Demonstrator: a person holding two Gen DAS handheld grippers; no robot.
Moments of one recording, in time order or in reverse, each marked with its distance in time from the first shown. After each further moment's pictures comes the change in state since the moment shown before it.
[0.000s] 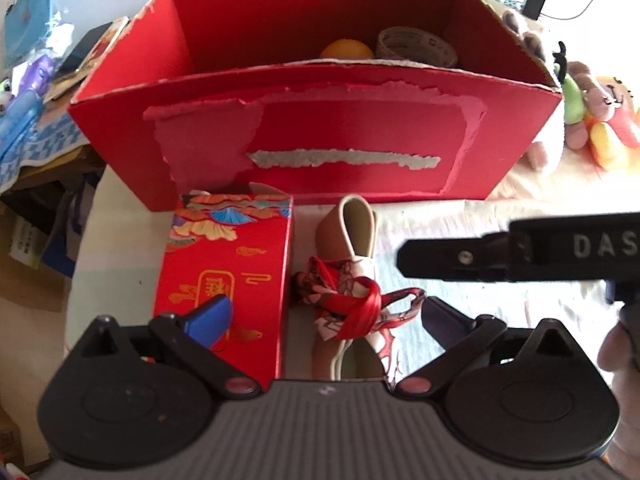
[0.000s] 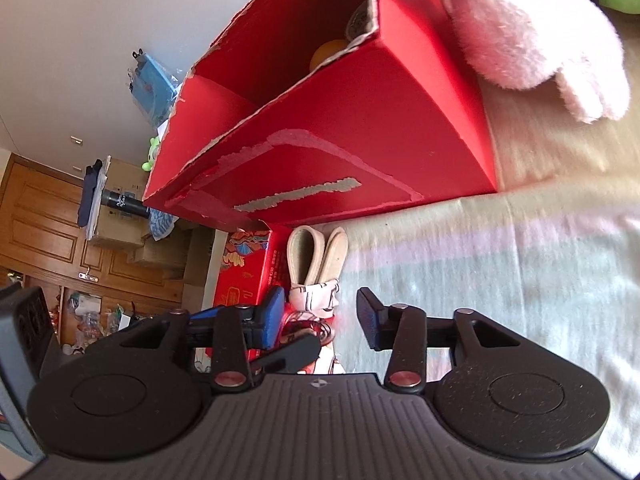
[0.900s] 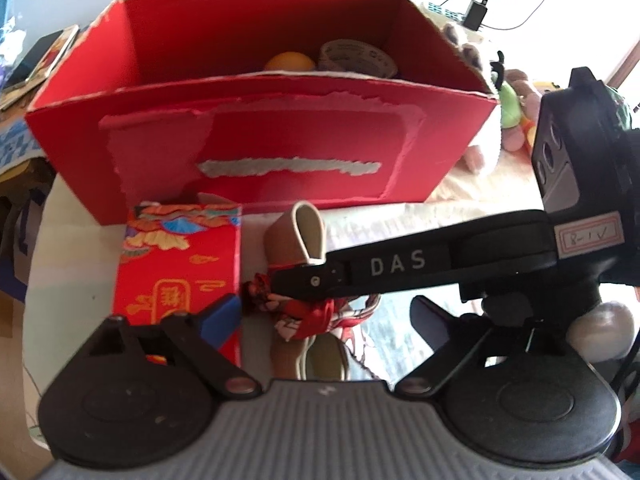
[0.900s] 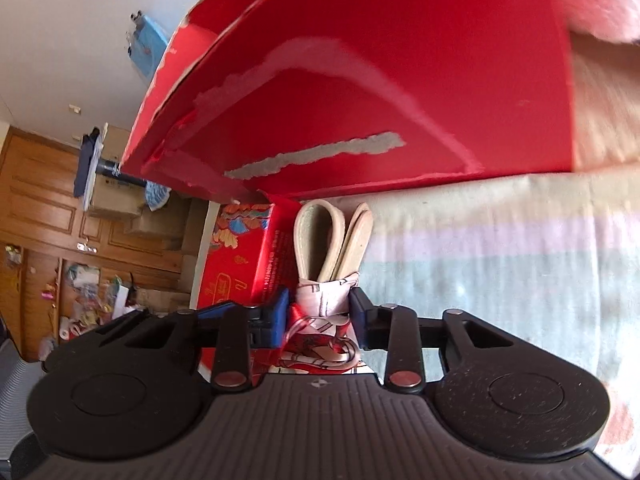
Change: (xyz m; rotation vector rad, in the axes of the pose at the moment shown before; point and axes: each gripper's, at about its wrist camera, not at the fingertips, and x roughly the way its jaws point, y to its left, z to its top) left arm -0.002 -0.001 0.002 0.045 -0.038 -0.203; right arm 0.028 -0.014 0.005 0.000 0.091 0.019
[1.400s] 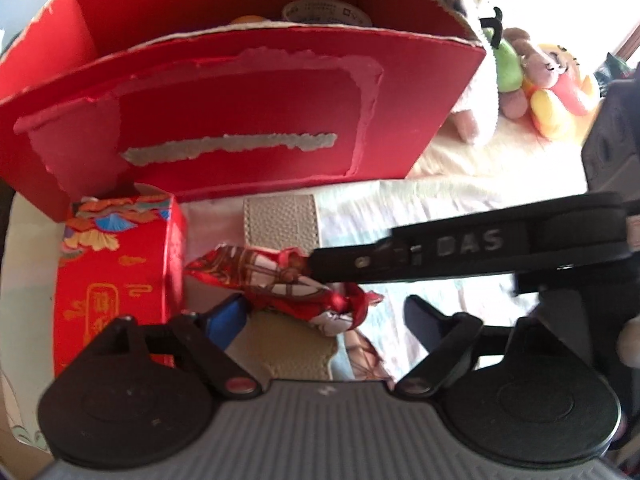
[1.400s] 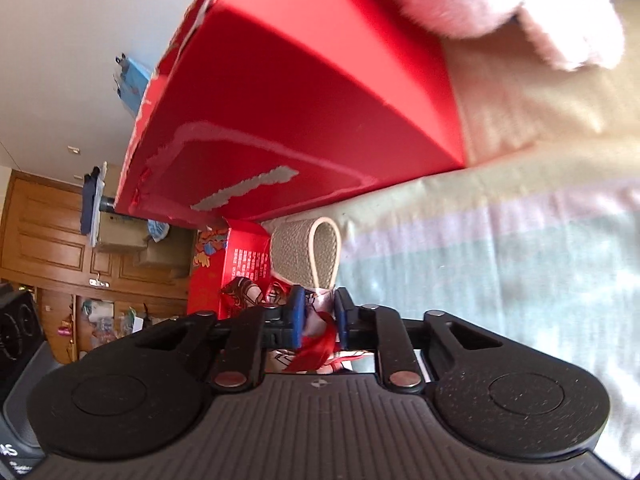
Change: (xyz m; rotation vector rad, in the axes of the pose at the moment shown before) left arm 0.038 -0.037 0.007 0.030 0.098 0.049; right arm -0.040 -0.039 -0.004 0.094 -0.064 0.020
